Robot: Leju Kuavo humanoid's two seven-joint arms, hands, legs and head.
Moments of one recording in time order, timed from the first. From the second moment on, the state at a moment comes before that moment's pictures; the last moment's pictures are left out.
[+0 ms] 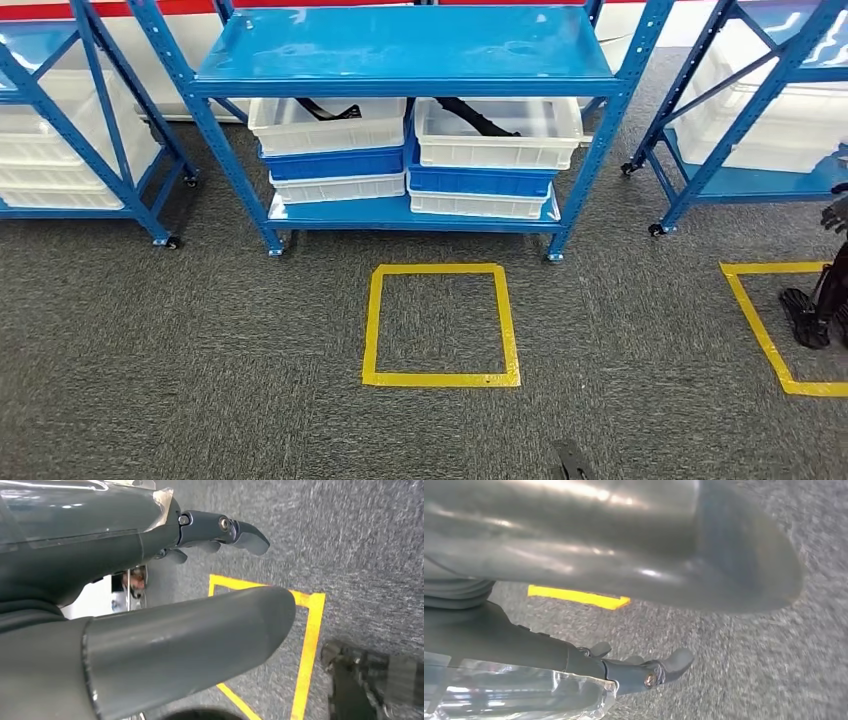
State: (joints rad) left arm -0.14 -0.10 0.74 -0.24 -0.84 -0.06 0.43; right arm -0.03 0.03 -0.21 -0.17 0.25 -0.06 0.15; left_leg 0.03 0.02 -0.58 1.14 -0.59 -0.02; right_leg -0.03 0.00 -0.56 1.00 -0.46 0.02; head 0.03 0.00
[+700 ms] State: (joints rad) left arm -0.14 -0.09 0.75 -0.24 -0.84 -0.05 0.43; right arm -0.02 0.03 -0.20 -0.17 0.31 -0.08 0.13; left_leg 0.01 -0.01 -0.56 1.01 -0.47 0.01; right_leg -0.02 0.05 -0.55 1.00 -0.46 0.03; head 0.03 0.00
